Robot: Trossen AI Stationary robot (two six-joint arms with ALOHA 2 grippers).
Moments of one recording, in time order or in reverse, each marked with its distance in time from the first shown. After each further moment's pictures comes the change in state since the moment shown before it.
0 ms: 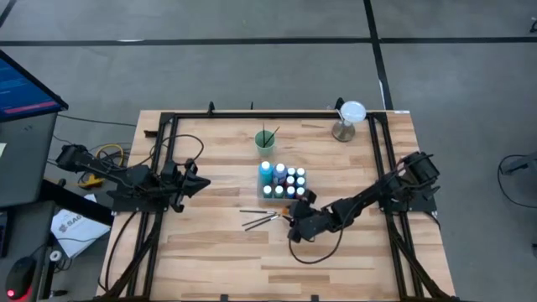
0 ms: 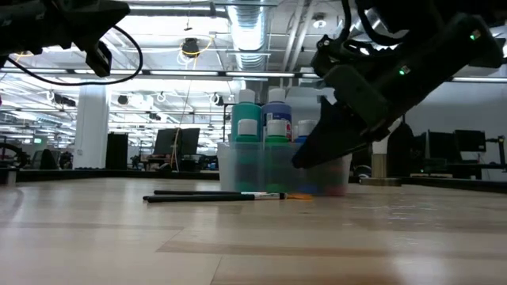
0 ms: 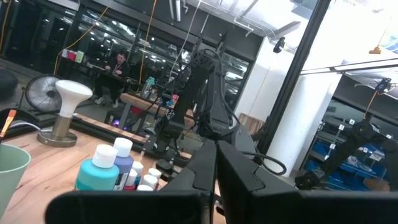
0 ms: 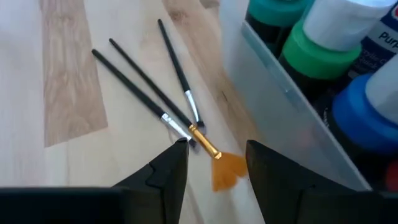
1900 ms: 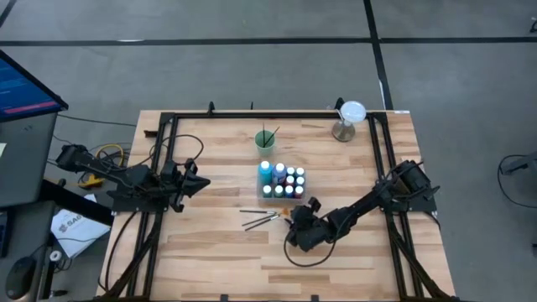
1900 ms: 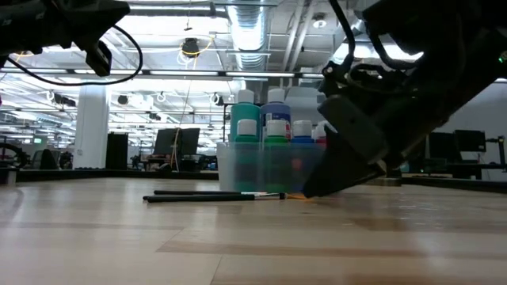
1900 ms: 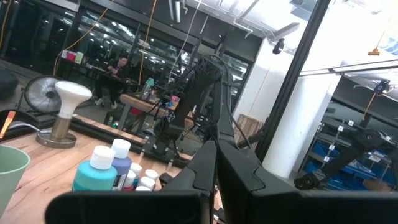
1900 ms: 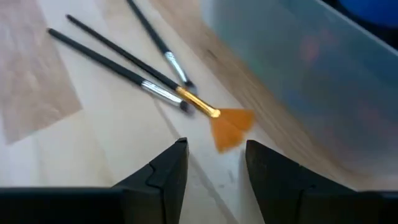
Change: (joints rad) left arm 0.000 0.000 0.000 0.006 0.000 0.000; right arm 0.063 0.119 0.062 -0.119 0.102 0.308
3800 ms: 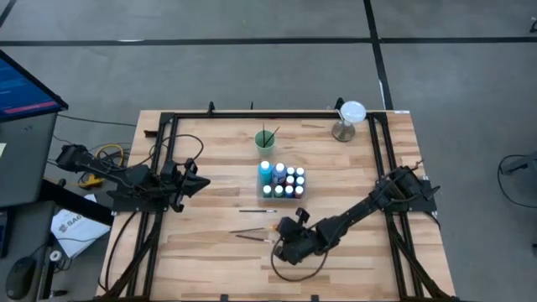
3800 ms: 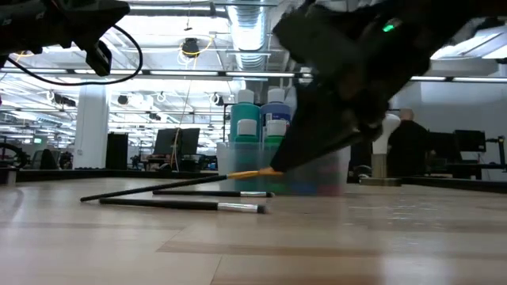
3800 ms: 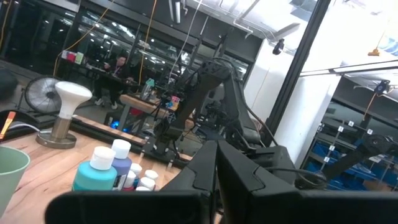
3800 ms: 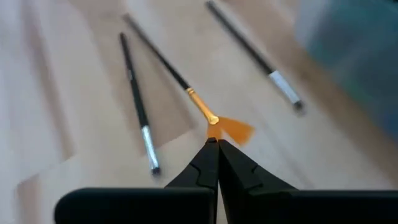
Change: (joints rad) left arm 0.000 0.000 0.000 0.002 0.000 0.000; right arm 0.038 0.073 0.304 -0.231 -0.093 0.005
